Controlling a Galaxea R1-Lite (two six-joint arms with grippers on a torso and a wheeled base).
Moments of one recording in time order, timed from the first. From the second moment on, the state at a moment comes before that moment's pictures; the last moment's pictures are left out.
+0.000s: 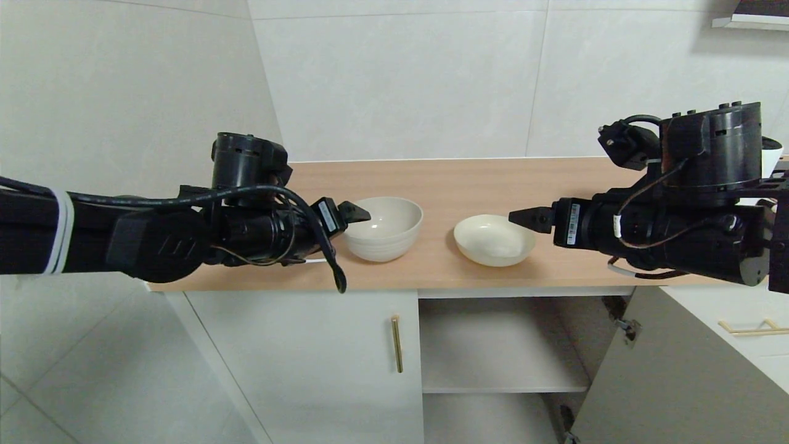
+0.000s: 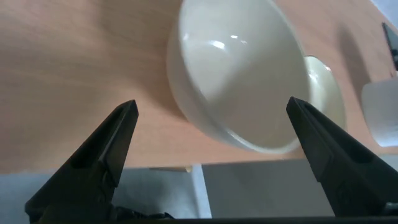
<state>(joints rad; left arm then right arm) -0.37 1.86 -1.23 -0.14 -0.06 -0.68 0.56 1.61 -1.08 -0.20 -0.16 0.32</state>
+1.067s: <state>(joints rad) -0.37 1.86 -1.22 -0.15 -0.06 -0.68 0.55 1.67 -1.15 -0.17 -0.30 0.34</state>
